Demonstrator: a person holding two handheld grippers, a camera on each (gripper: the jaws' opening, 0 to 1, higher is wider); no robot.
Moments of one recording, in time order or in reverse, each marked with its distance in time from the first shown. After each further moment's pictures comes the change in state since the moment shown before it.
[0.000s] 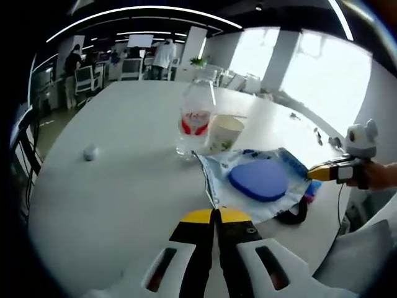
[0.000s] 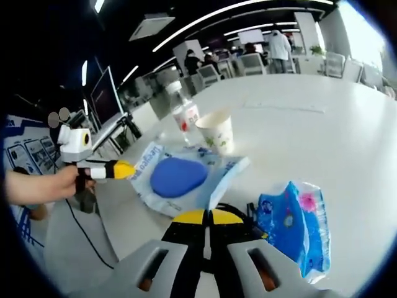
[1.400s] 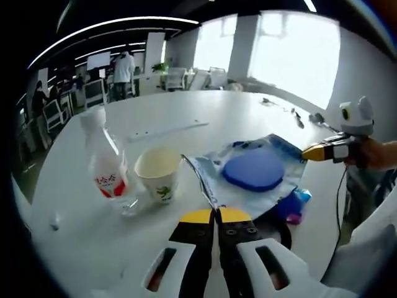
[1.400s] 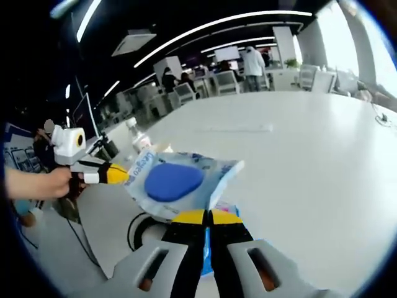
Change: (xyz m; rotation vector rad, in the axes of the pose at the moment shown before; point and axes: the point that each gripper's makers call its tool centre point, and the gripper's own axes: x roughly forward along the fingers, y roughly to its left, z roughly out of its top) left arm 0.078 -0.096 0.056 0.240 0.023 -0.115; right arm -0.066 -0.104 0.028 0.007 -0.100 -0.143
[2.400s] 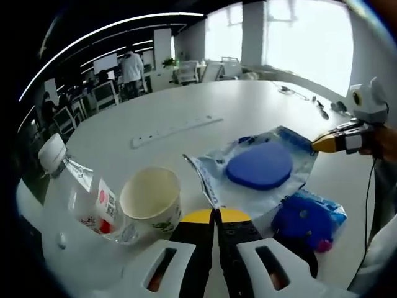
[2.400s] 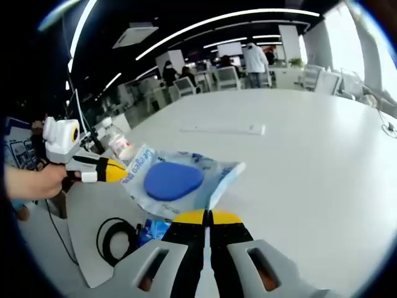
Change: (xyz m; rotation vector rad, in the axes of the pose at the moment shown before) left arm 0.068 0.019 0.013 0.040 0.080 0.178; right arm 0.049 -0.057 0.017 -0.037 0.042 0.006
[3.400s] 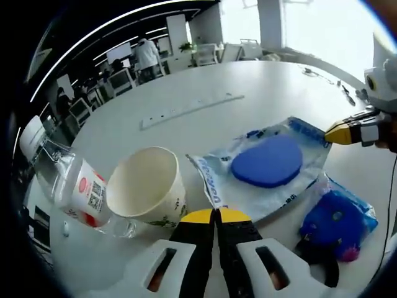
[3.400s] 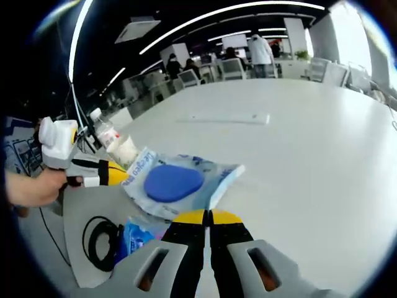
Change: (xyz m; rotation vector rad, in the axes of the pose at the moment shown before) left arm 0.032 0.015 -0.024 -0.028 0.105 0.160; right arm 0.042 -0.017 -0.012 0.001 0.047 0.049
